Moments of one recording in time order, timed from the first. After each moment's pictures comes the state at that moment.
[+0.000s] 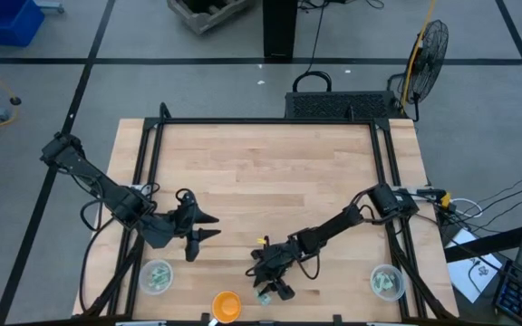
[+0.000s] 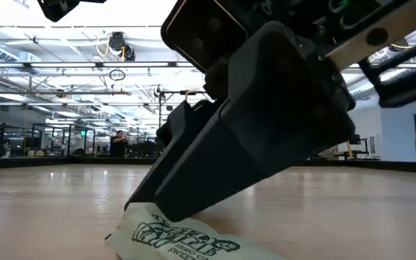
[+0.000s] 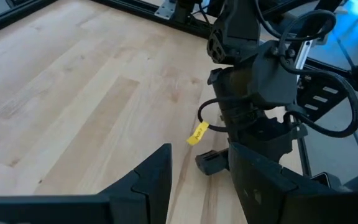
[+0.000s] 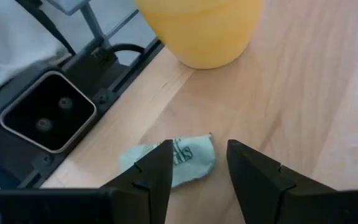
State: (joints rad) left arm -0.62 1.12 0.87 -0.36 -0.59 -0.68; right arm 0.39 2.21 1.21 0.41 -0.38 0.13
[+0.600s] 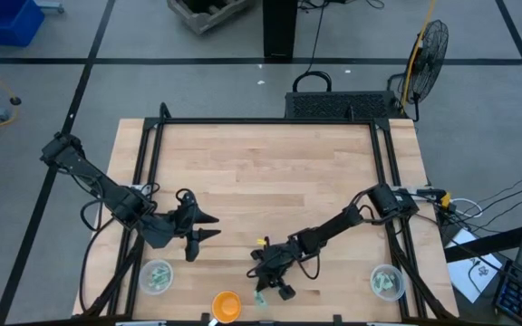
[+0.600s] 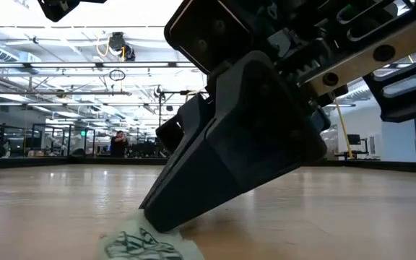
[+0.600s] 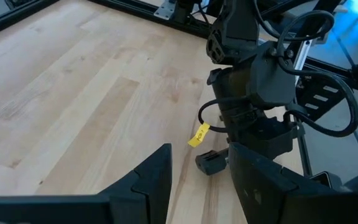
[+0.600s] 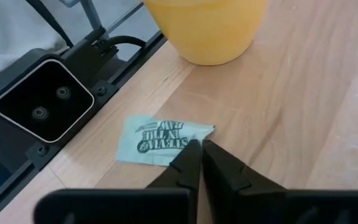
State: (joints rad) left arm -0.62 1.12 0.87 -0.36 -0.59 -0.68; right arm 0.39 2.21 1.20 0.42 -0.37 0.08
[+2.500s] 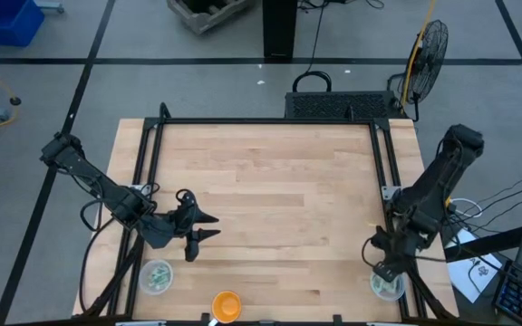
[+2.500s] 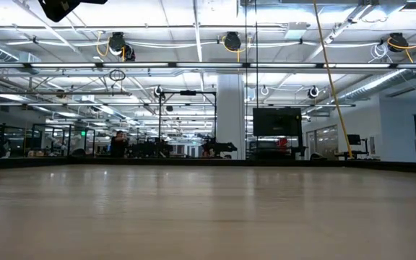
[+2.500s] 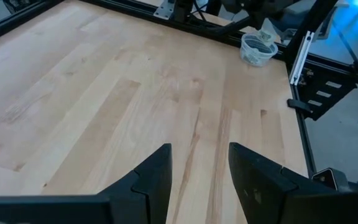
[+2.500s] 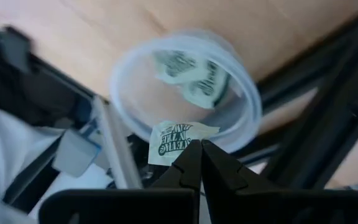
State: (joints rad) left arm -0.62 1.12 0.87 -0.36 -0.59 -0.65; right arm 0.99 1.00 0.62 -0.72 -0.39 1.98
